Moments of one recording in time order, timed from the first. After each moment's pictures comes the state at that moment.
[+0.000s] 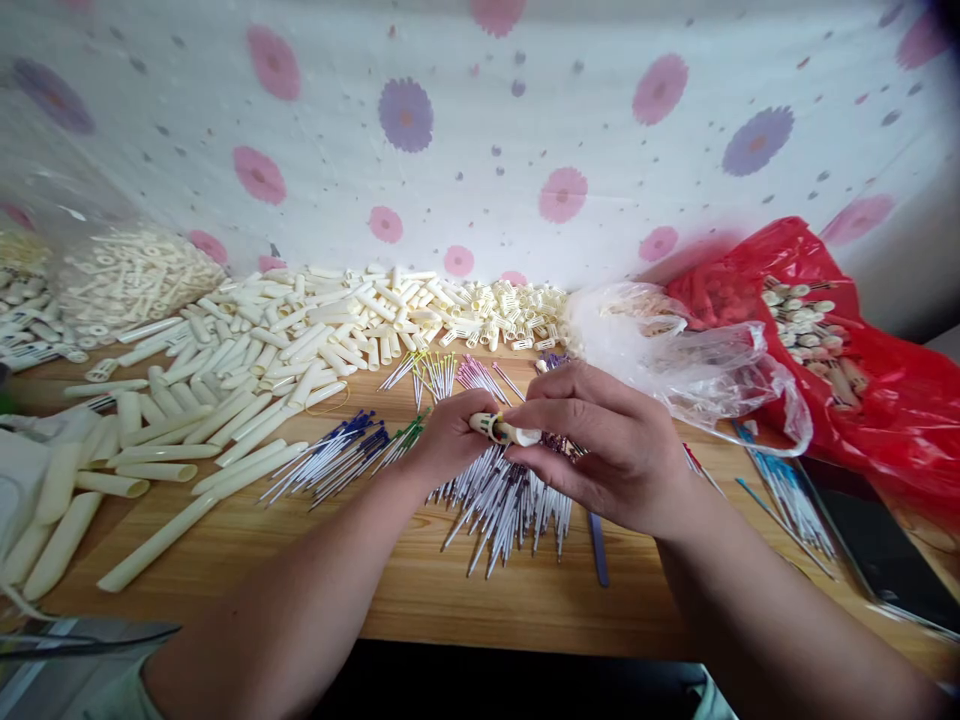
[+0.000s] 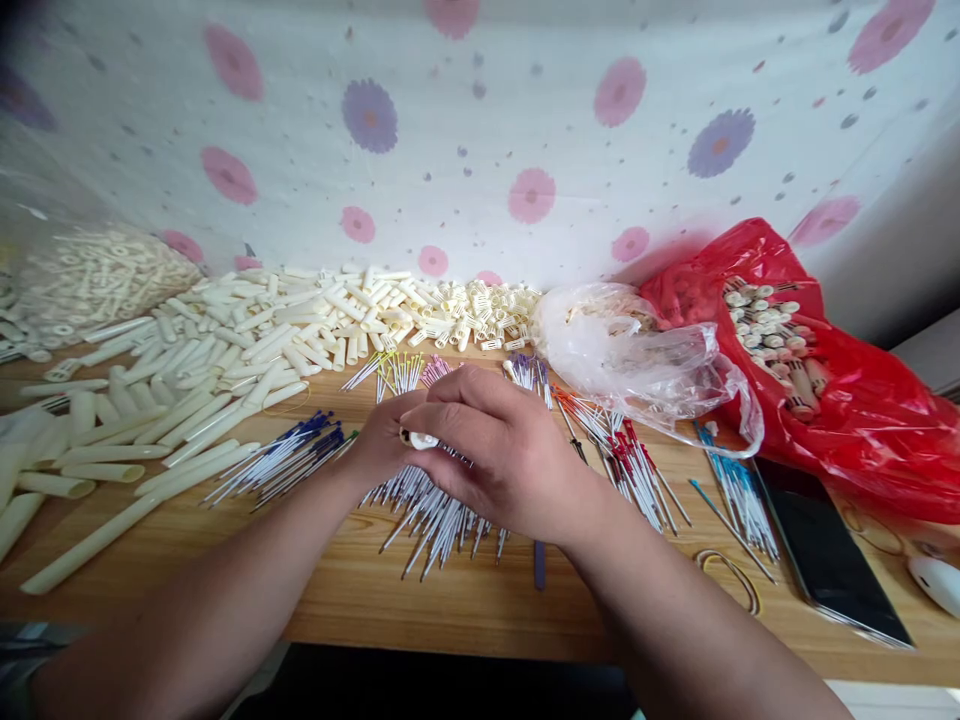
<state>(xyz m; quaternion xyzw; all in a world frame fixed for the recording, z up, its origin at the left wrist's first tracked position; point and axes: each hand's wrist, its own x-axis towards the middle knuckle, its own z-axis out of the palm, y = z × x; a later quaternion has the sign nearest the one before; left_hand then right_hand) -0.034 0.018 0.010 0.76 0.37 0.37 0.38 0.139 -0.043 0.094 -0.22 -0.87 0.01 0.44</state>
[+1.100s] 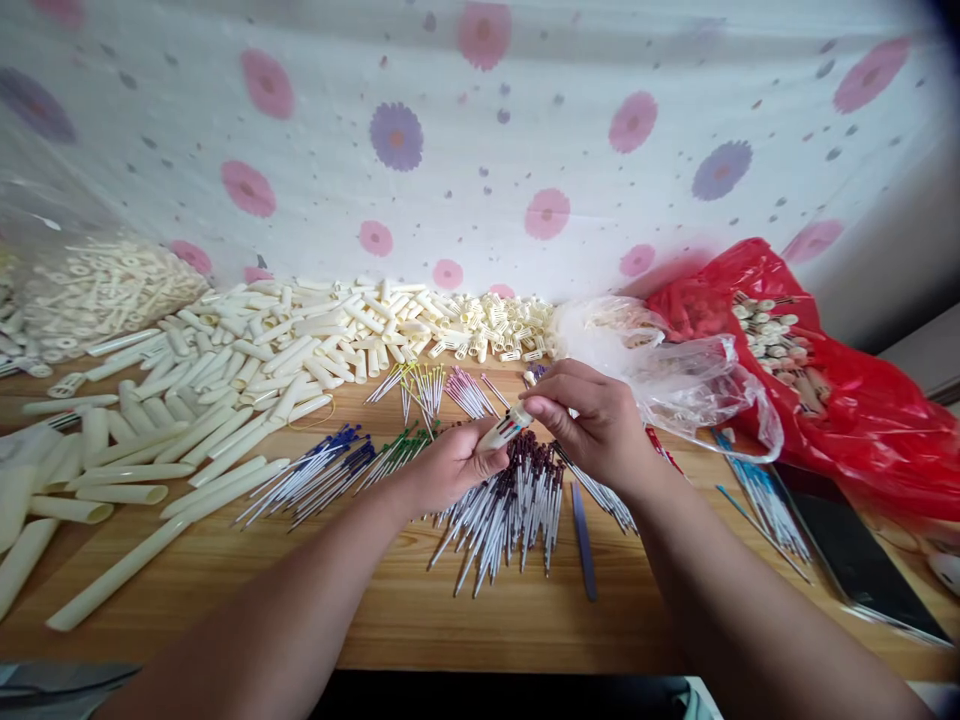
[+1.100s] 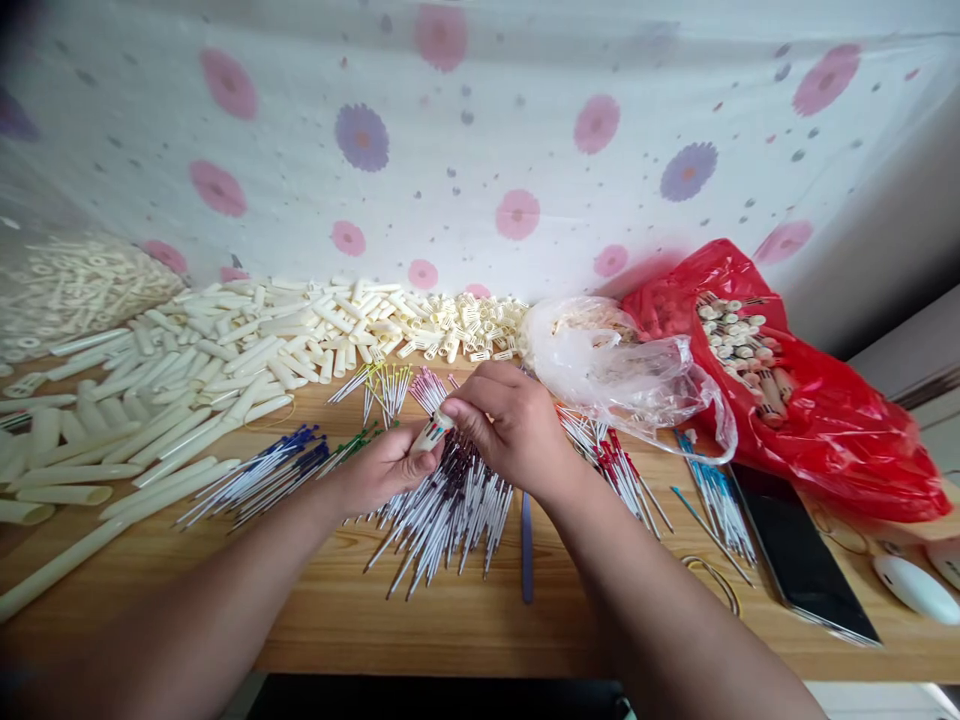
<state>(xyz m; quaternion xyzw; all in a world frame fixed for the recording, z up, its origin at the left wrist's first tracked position) -0.035 0.010 0.019 0.76 0.25 0.27 0.53 0.157 -0.015 0.074 -0.33 -0.83 0.03 0.45</state>
